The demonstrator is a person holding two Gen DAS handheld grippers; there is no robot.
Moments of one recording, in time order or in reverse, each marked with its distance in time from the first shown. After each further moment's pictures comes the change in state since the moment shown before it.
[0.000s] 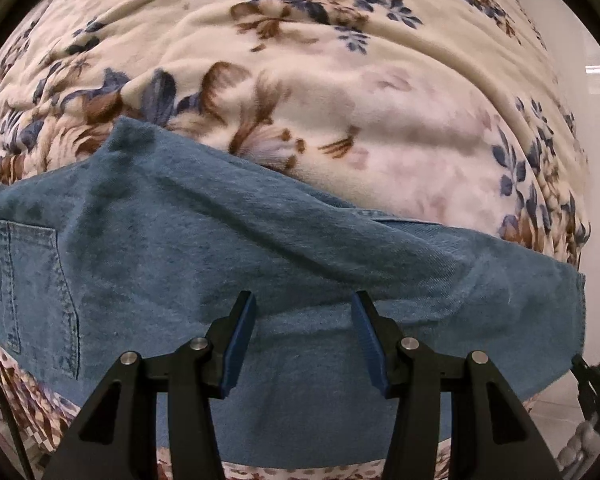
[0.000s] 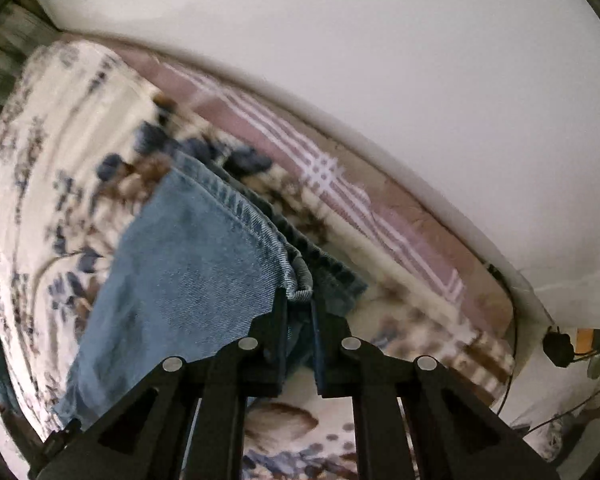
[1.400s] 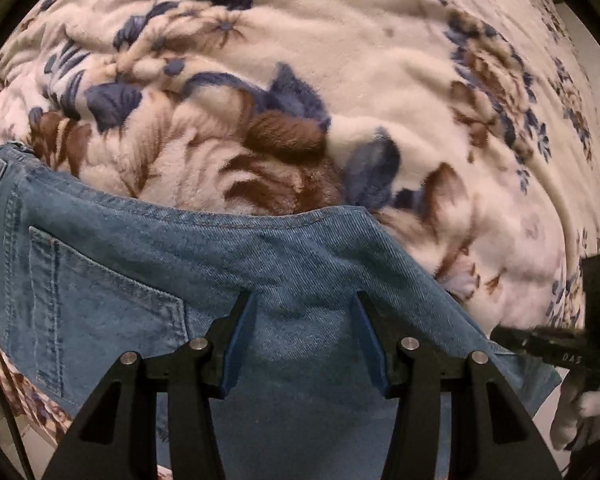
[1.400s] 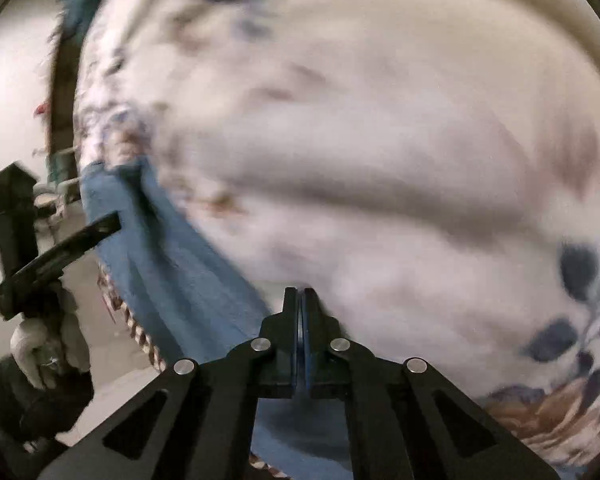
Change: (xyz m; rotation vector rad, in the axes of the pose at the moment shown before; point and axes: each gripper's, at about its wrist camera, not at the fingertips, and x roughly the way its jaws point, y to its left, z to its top) left arm 0.007 0.148 0.062 -0.277 0.007 -0.050; right arm 0.149 0.413 -0.134 -1.024 0.837 0.294
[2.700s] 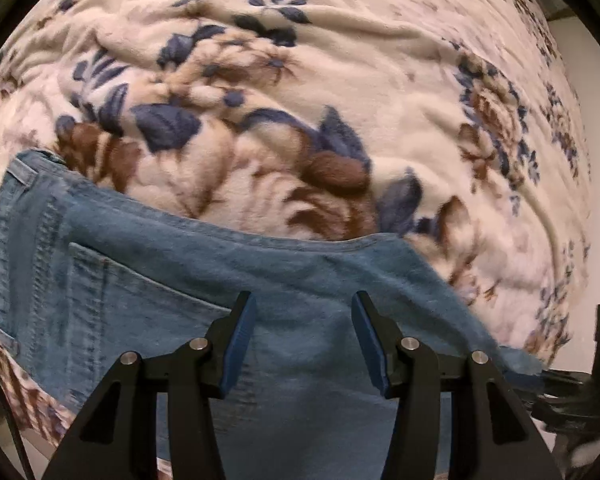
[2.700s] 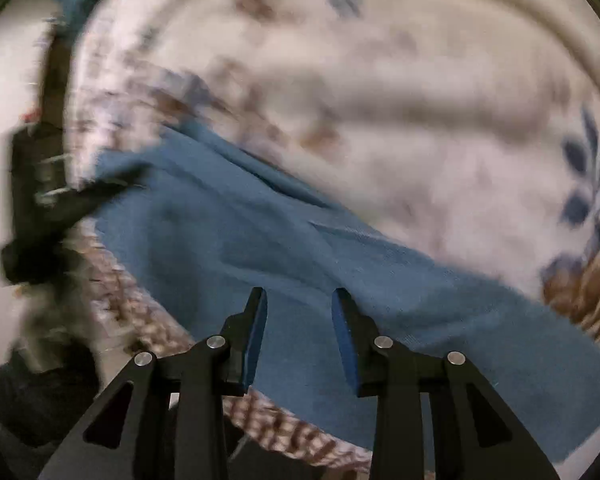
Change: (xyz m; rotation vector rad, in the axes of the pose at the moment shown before) left arm -0.031 0.053 -0.003 0.016 -0.066 -0.039; right arm -0.001 0.068 -0.049 -0.006 -0.048 -0.170
